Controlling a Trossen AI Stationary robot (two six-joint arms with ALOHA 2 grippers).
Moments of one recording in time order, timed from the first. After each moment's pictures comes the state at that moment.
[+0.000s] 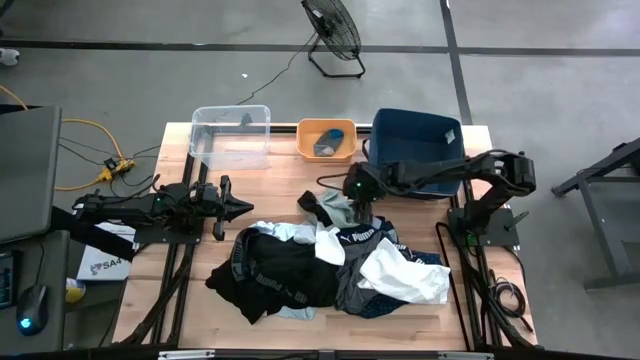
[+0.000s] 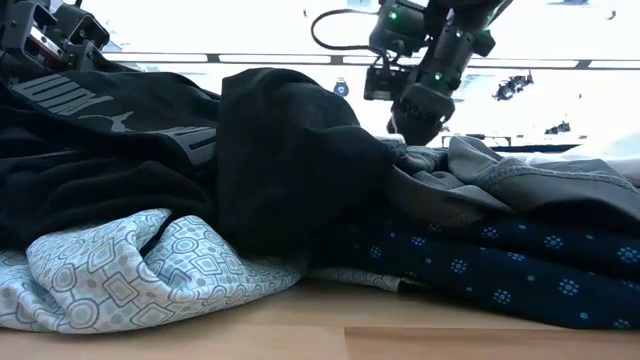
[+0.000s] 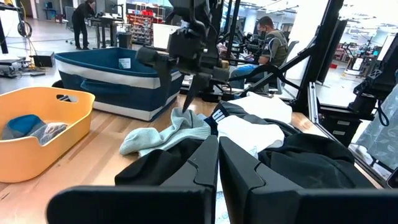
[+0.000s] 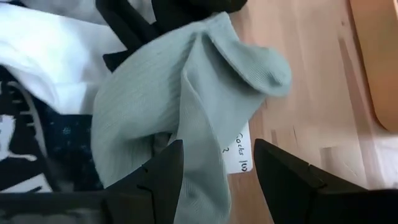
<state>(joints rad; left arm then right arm) -0.02 0.01 0.01 0.01 -0.05 -0.14 -0.16 1.61 1.05 -0.46 0.03 -0.04</state>
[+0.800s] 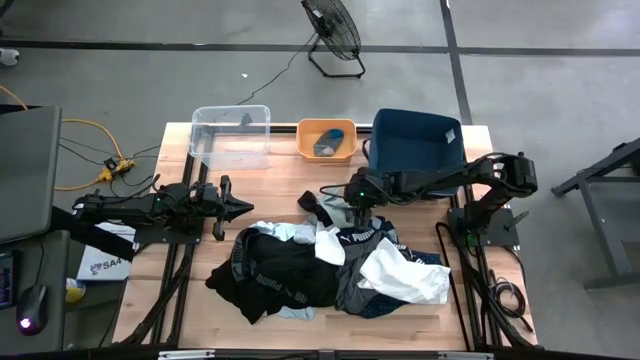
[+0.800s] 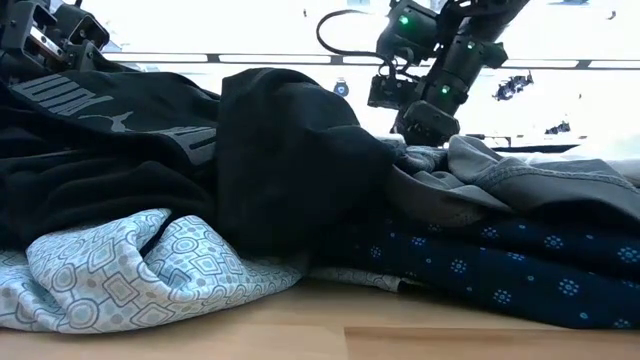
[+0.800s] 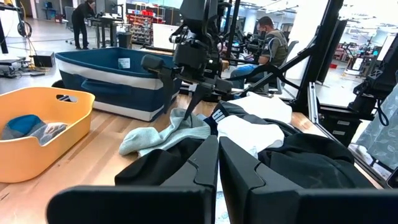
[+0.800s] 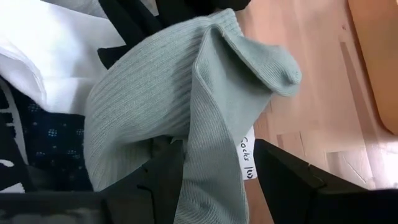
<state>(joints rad) -0.02 0.01 0.01 0.01 -0.05 -0.14 -0.10 1.61 0.95 -0.32 0.10 -0.03</state>
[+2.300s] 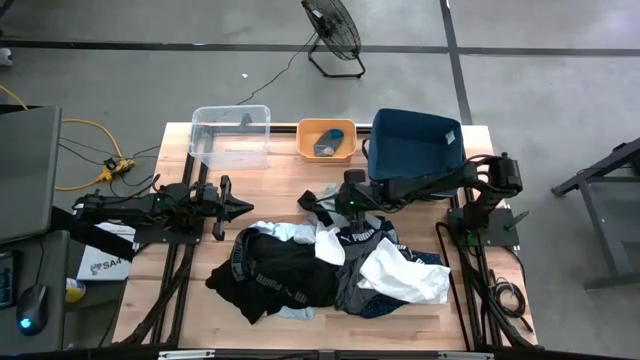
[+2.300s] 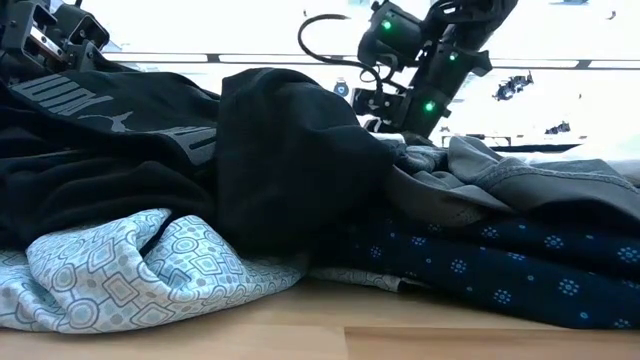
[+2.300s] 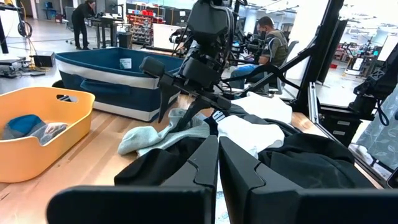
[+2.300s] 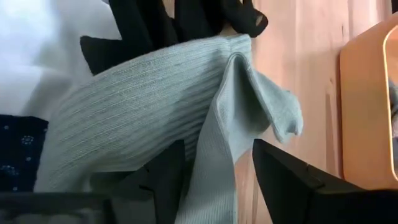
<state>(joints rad) -0.02 0.01 0.01 0.01 -0.05 -0.14 -0.05 1.72 1.01 -0.26 0.24 -0.29</state>
